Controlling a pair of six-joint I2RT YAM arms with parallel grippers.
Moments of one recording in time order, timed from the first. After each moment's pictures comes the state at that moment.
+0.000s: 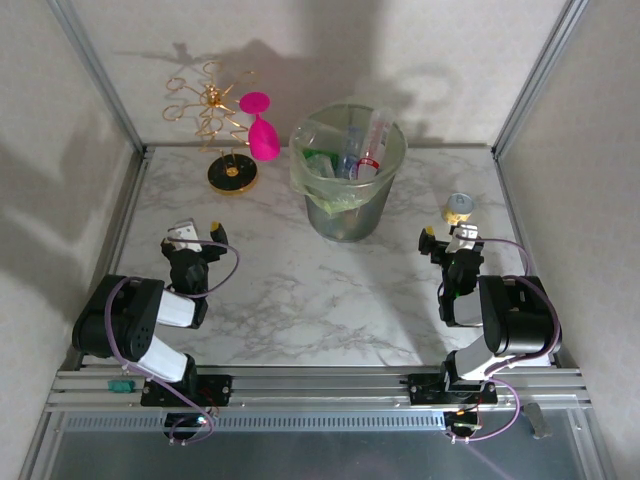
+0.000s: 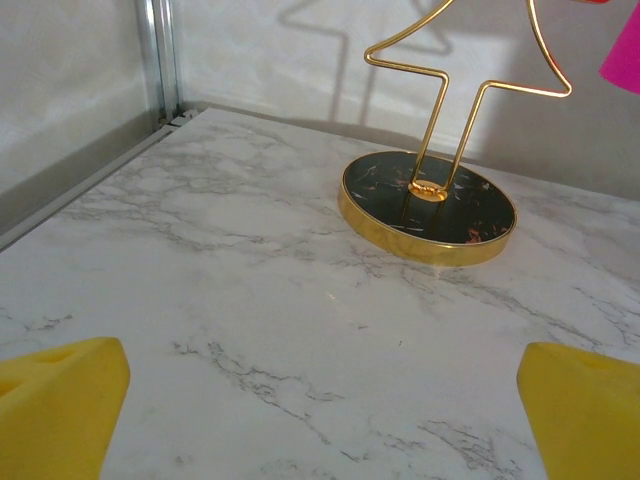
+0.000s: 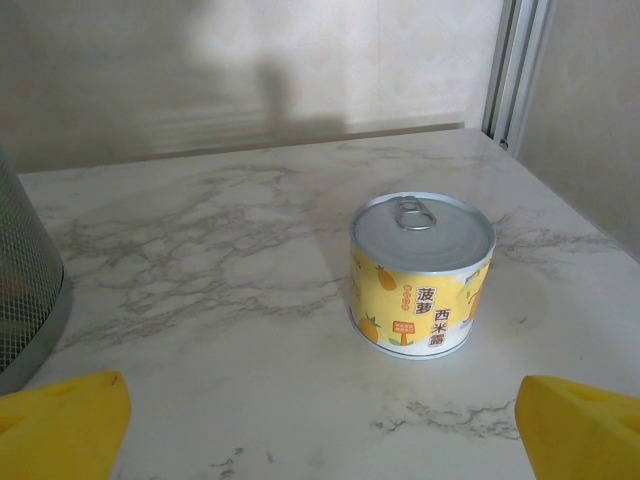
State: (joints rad) left arm -0.08 1.54 0.22 1.18 -0.30 -0.17; right arm 0.02 1.54 0.21 1.16 0.10 0.07
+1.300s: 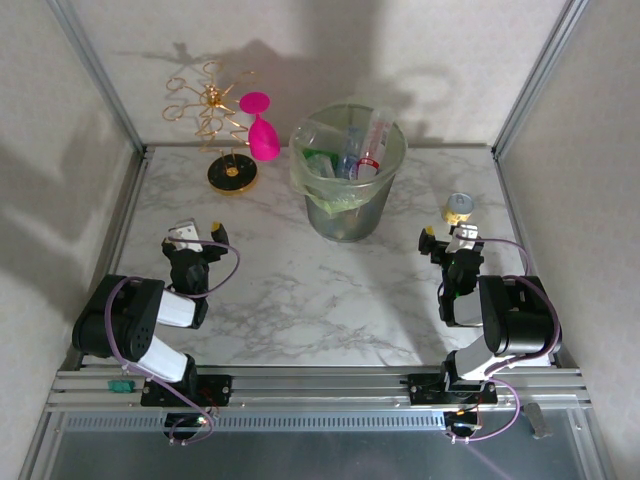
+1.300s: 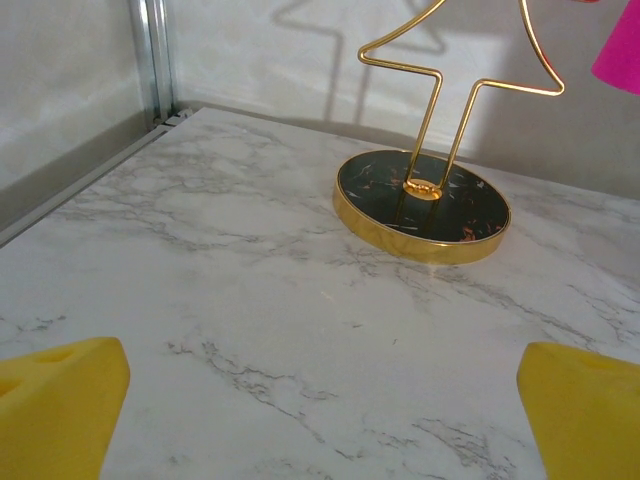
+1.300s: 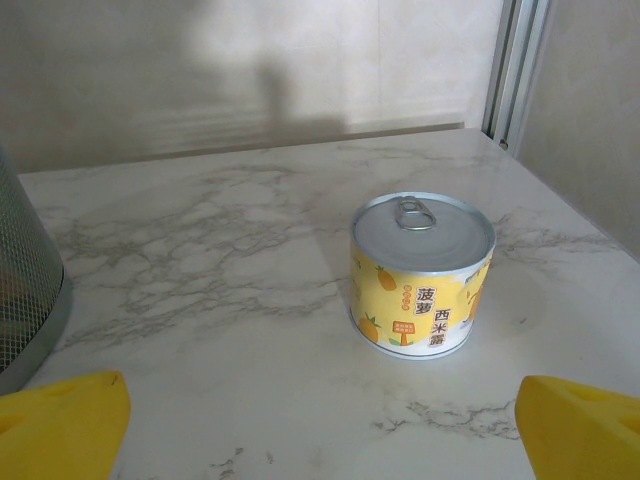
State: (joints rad) left arm -0.08 1.54 0.22 1.18 -0.30 -0.17; right arm 0.02 1.54 0.21 1.16 0.10 0.07
